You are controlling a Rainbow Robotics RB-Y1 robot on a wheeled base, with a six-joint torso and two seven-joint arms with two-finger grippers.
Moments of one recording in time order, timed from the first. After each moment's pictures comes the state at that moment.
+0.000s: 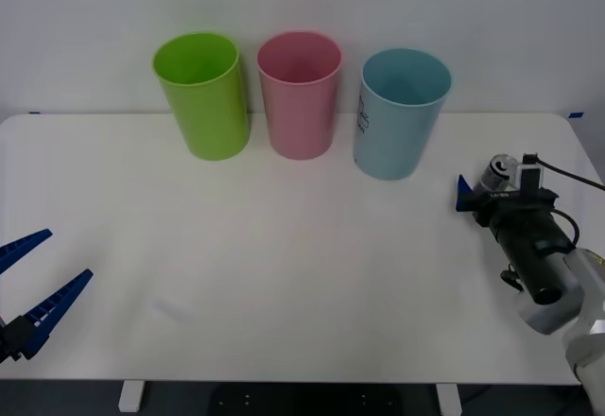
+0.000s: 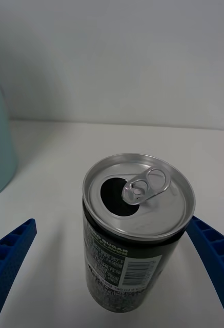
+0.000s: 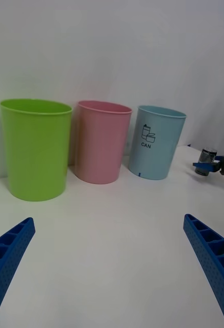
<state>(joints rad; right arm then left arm) -0.33 -0.30 -0.14 -0.99 0.89 -0.15 0.52 0.35 0.40 0.52 -1.66 -0.96 -1.22 0.00</state>
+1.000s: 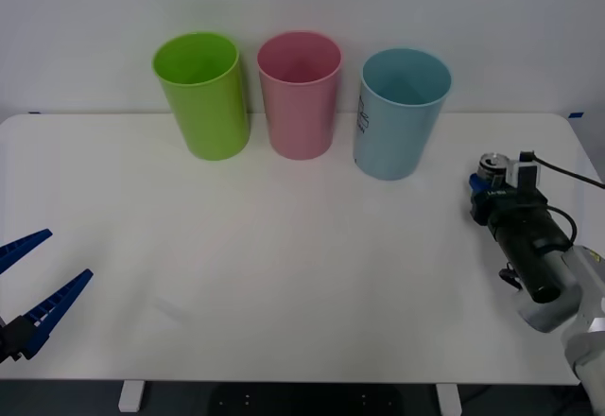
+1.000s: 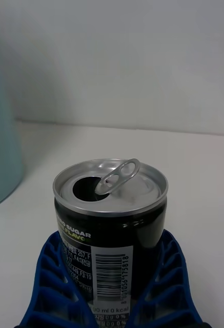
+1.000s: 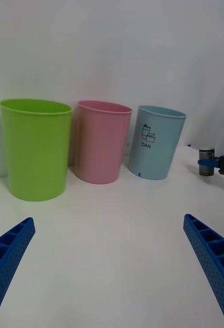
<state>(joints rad) -0.33 -0.30 -0.13 -0.99 0.89 -0.17 0.52 0.35 0.40 0.52 -1.66 -0.96 -1.22 0.00</state>
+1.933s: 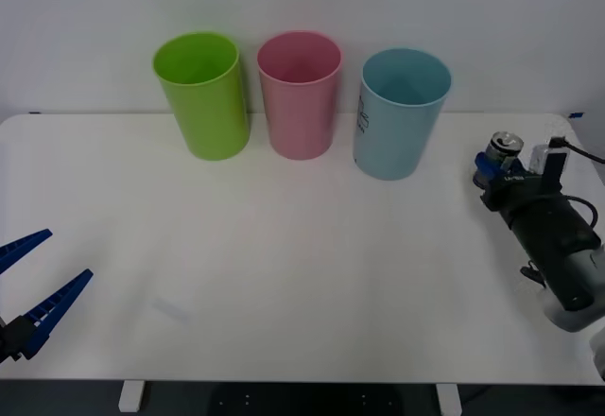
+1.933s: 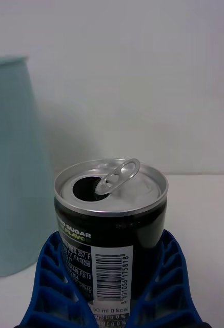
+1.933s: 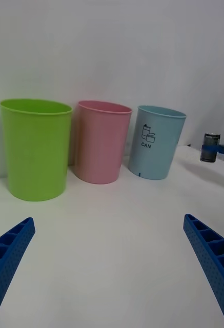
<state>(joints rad) -0.25 -0.35 -0.14 -1.17 0.94 -0.31 0.27 0.35 0.40 0.52 -1.66 -0.96 -1.22 0.00</state>
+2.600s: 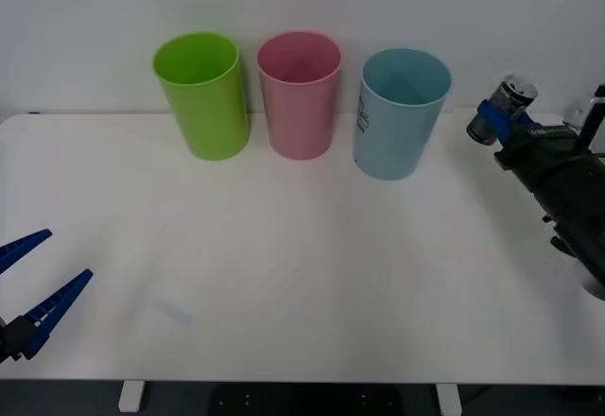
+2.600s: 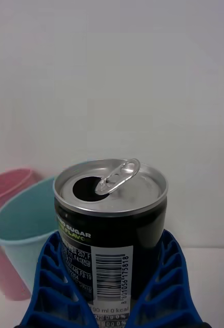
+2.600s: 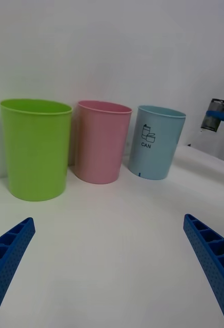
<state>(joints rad) -0.23 -0.46 -0.14 -1.43 1.01 -0.45 -0.14 0.35 0.40 0.52 -1.66 -0.96 -1.22 0.00</state>
